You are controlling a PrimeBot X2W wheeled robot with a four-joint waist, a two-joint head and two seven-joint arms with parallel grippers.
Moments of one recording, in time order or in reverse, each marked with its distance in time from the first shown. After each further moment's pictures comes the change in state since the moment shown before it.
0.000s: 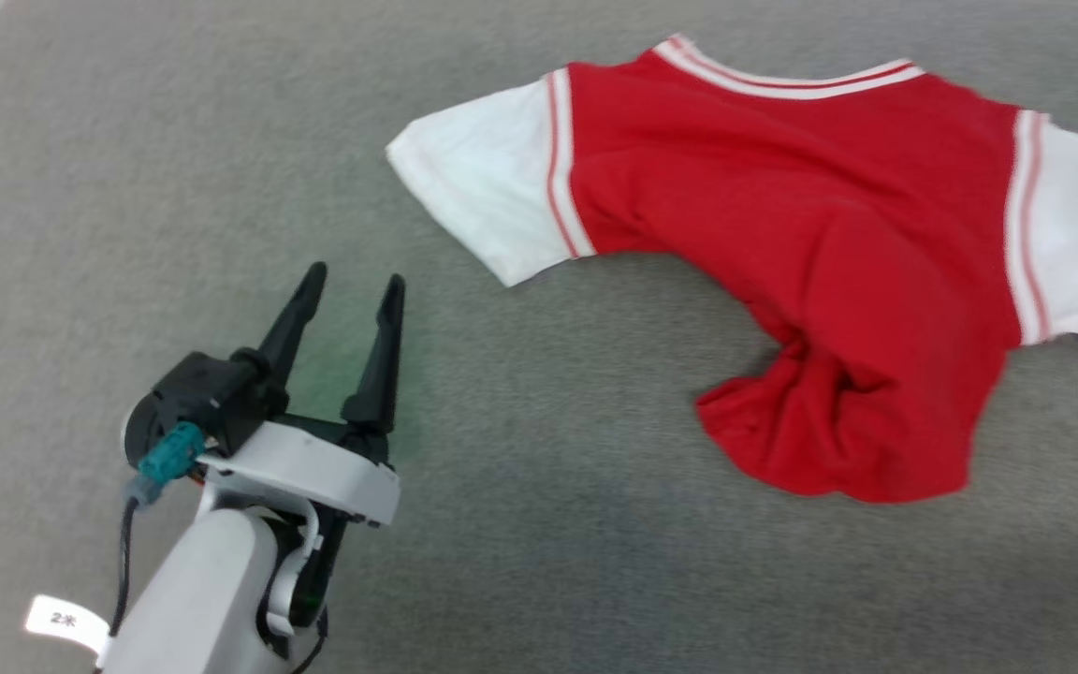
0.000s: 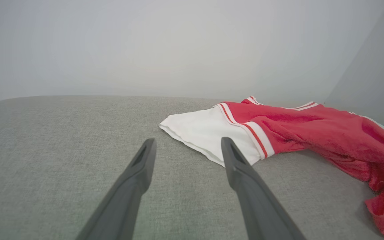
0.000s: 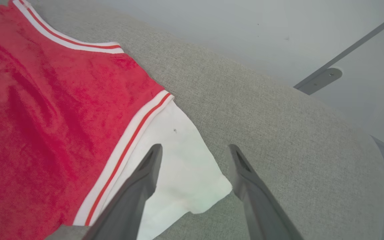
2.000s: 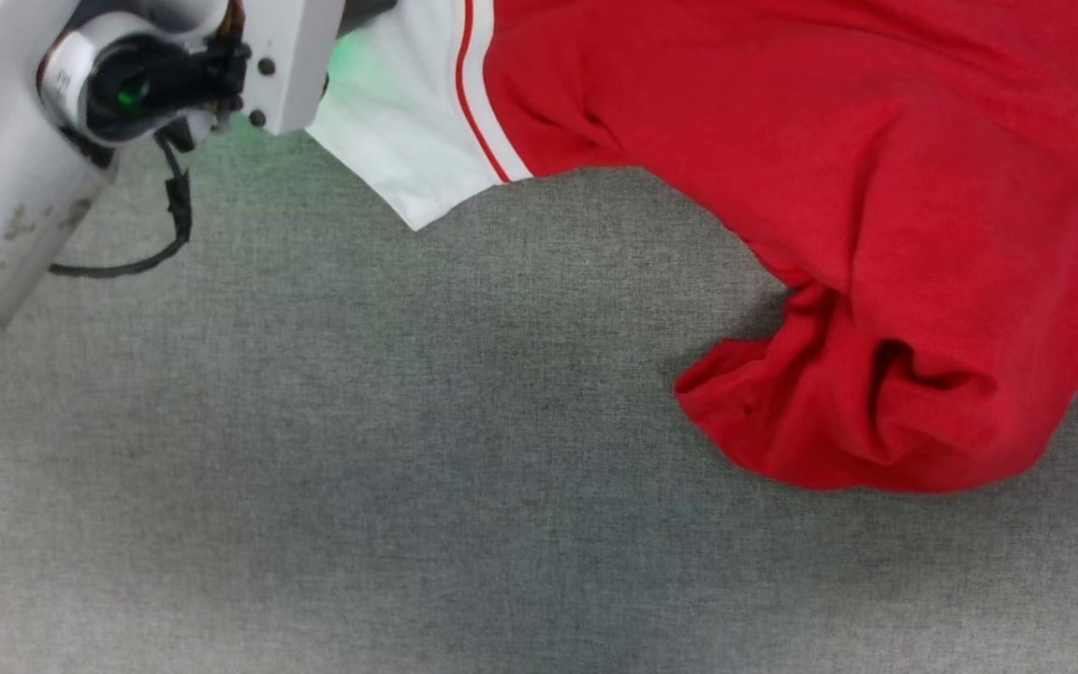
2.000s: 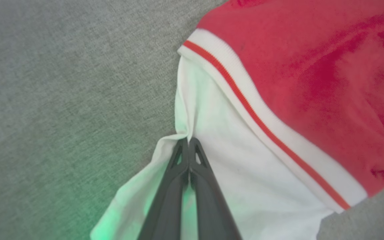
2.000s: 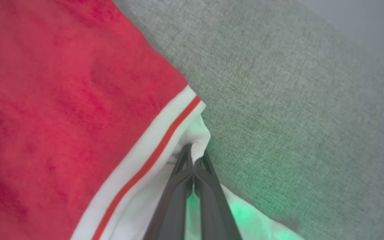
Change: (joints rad) left arm -1.118 0.267 -0.746 0.303 -0.712 -0.182 0.927; right arm -0.549 0.030 0.481 0.107 0.207 0.005 0.120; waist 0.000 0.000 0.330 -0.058
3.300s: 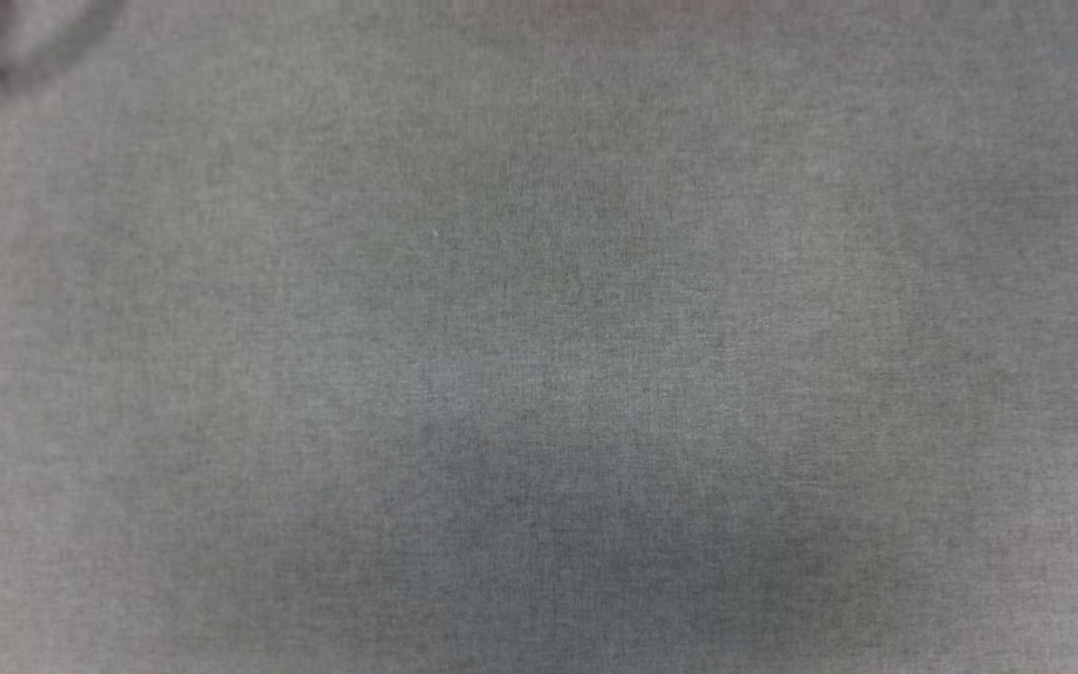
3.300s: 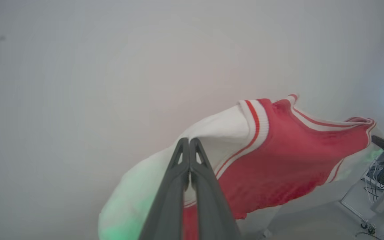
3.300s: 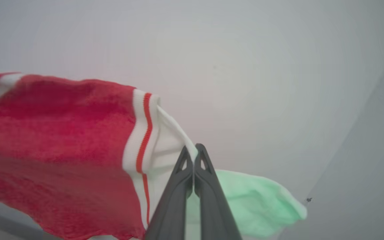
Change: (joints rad) left arm -0.190 -0.159 0.188 0.435 -0.078 0.001 -0.909; right arm -0.373 0.403 -0.192 0.694 -0.201 -0.004 -0.816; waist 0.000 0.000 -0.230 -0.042
